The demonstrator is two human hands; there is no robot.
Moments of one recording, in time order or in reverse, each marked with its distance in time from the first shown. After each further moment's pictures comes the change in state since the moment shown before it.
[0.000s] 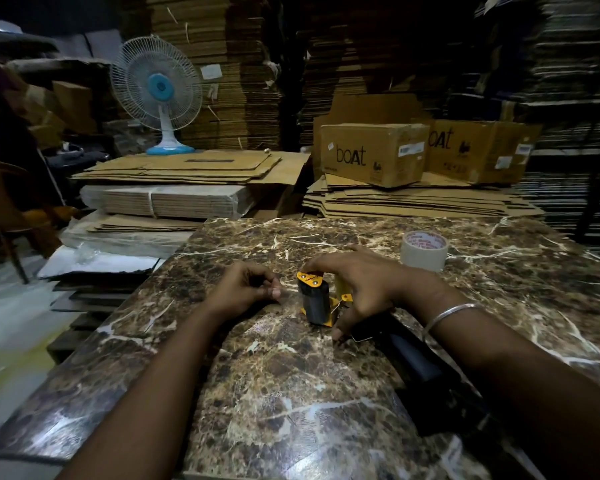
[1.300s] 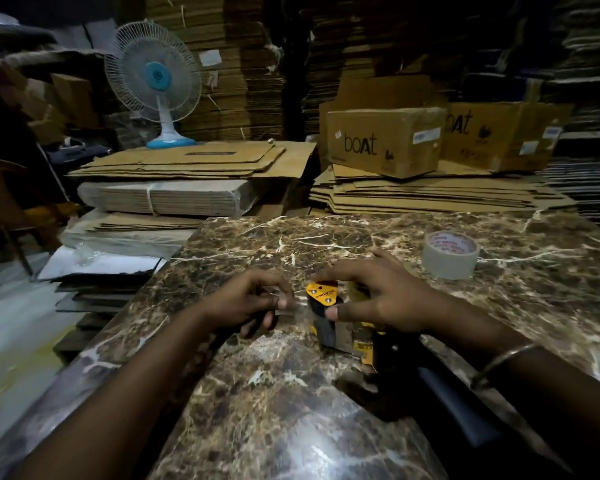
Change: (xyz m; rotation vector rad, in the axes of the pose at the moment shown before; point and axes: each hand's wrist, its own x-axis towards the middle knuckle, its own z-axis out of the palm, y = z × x) left_hand 0.027 -0.004 -0.018 0.030 -0.376 -0.075; right_hand 0.010 0.013 0.014 0.253 0.185 0.040
